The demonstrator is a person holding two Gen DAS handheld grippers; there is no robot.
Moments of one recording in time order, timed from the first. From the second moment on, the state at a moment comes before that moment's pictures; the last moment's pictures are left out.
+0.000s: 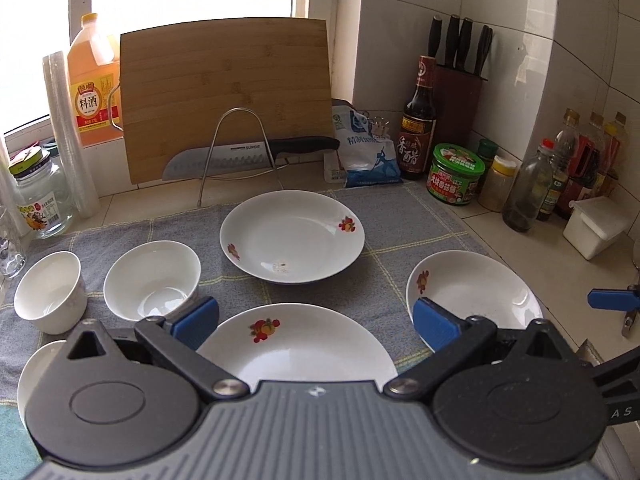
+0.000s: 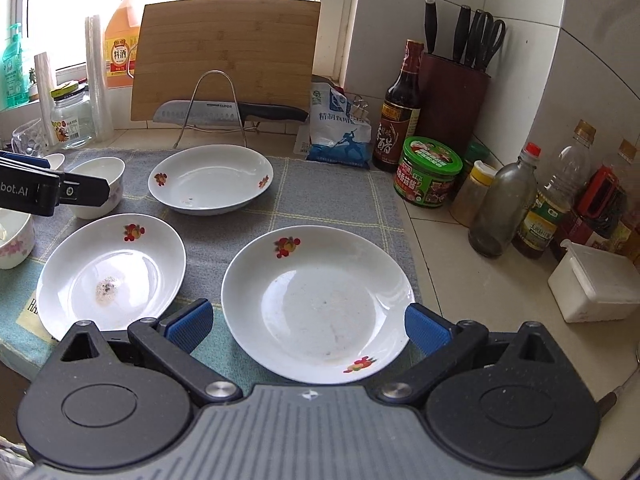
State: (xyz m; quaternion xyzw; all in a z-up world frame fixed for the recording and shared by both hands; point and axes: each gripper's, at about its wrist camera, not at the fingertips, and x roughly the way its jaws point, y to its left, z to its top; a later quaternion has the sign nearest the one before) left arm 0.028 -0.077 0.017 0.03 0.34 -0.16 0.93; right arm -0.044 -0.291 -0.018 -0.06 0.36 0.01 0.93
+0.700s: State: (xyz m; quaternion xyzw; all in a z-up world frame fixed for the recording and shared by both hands) left arm 0.038 -0.129 0.002 0.06 0.37 -0.17 0.91; right arm -0.012 -0.329 -0.111 -0.06 0.42 0.06 0.90
